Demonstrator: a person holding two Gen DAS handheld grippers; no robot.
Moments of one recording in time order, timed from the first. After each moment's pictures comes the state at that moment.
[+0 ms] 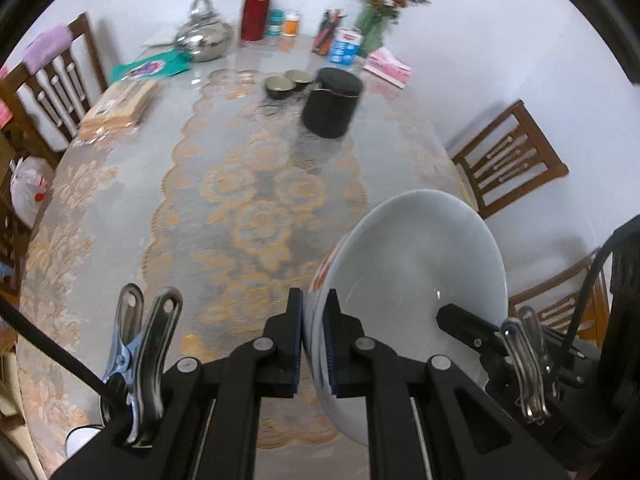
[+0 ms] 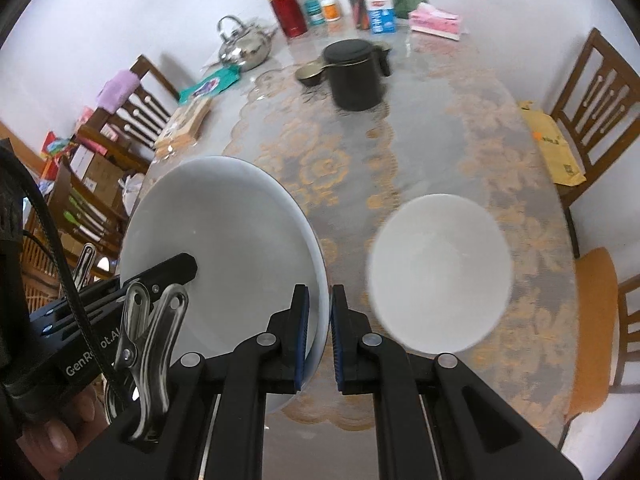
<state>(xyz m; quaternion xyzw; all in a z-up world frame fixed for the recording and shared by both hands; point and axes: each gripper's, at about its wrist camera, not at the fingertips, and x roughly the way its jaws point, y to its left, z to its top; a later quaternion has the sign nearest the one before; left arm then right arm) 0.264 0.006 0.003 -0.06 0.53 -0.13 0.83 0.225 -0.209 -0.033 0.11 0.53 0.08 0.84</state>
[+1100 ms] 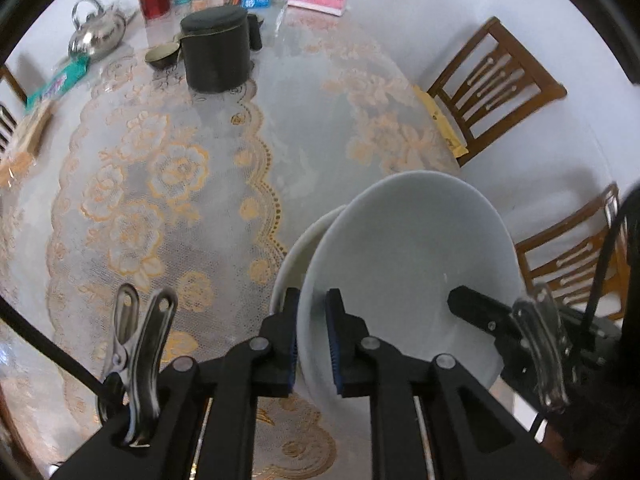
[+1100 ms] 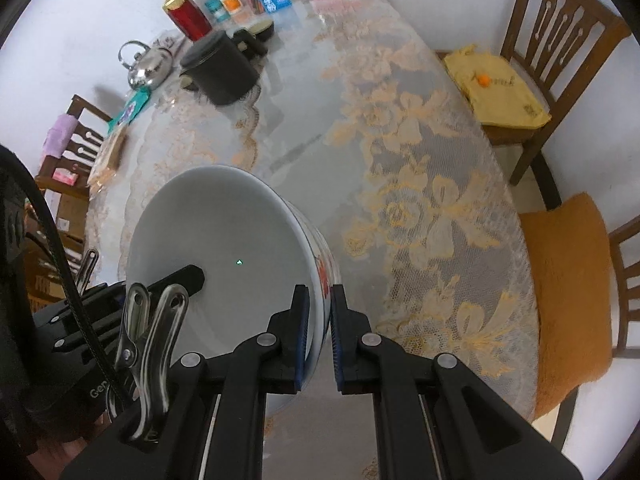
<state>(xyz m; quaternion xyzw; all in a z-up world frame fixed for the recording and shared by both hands) 0.308 -0.132 -0.072 0.01 0.59 -0.17 0.79 0.254 -0.334 -0.102 0.16 0.57 0.02 0.81</state>
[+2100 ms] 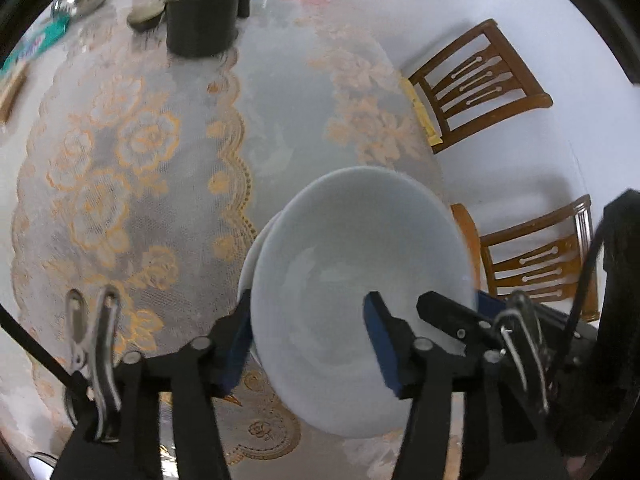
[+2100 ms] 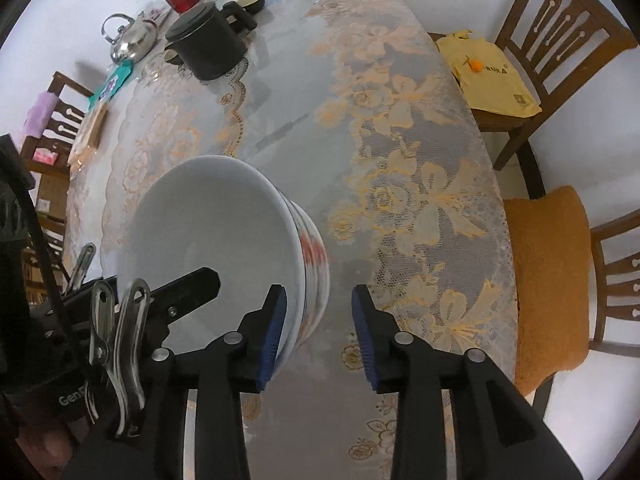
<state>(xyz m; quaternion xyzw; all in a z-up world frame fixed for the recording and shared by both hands) 0.309 -0.128 -0.064 -0.03 0.63 -0.21 0.75 0.258 -0.336 -0.096 0.14 0.62 0.00 0.77</state>
